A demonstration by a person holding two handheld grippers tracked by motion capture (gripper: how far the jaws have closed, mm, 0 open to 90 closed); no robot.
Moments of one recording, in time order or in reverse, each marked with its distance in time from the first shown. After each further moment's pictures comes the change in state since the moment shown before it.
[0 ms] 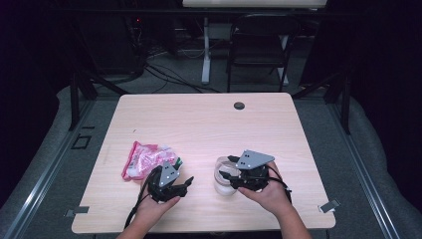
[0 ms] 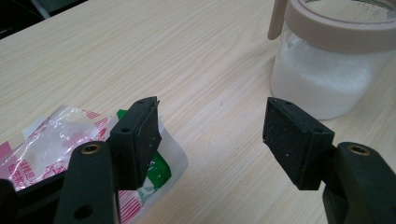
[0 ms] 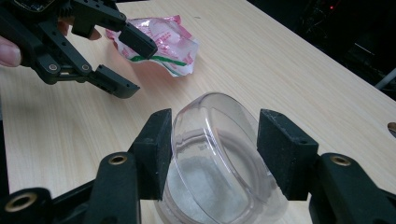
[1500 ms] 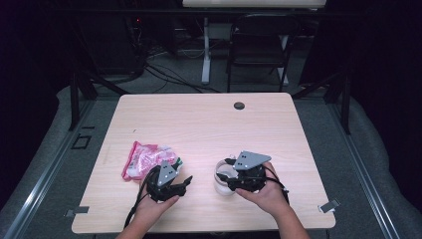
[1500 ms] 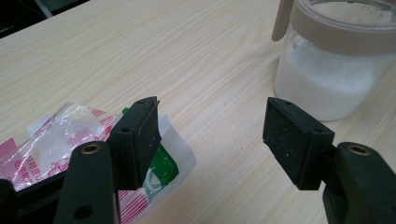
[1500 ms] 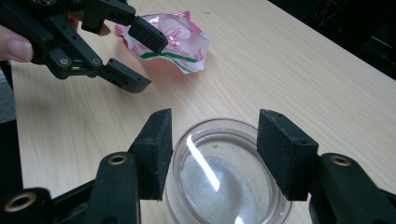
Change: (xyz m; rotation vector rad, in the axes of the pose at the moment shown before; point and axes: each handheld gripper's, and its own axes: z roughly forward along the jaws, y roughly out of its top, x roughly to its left) left arm 0.004 -0.001 -0.002 -0.007 0.006 -0.011; right arm 0.003 -0.001 0.007 0.011 0.040 0.023
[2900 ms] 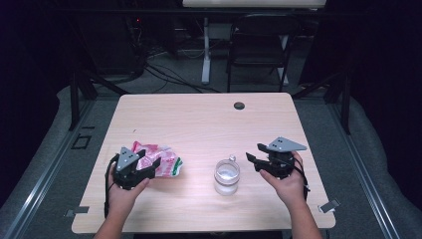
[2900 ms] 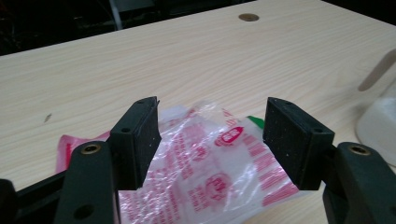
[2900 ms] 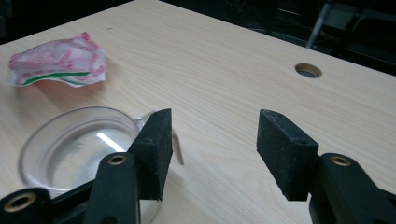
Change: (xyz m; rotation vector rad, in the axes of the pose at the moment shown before) left arm 0.079 -0.011 -0.046 -0.092 0.169 -0.229; right arm -0.061 -0.032 -0.038 -0.047 -0.260 0.294
